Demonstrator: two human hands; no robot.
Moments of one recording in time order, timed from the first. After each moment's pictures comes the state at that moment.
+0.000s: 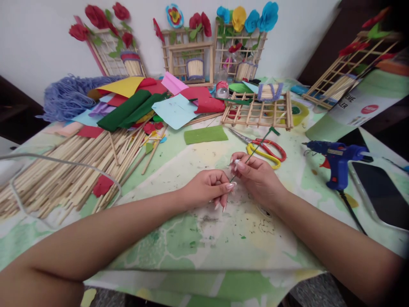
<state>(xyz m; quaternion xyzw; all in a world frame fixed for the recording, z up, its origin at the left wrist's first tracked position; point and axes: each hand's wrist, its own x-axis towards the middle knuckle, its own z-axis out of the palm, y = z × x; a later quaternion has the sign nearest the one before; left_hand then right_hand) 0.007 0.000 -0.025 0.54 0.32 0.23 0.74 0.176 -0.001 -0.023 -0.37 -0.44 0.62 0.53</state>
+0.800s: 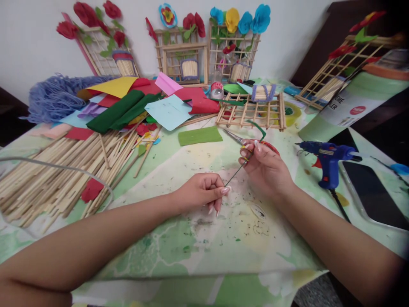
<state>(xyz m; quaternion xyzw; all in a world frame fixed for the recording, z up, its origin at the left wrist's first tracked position) 0.007 0.001 -0.025 0.55 0.33 0.20 0.74 0.195 0.013 -0.013 -0.33 -0.35 0.63 0.62</state>
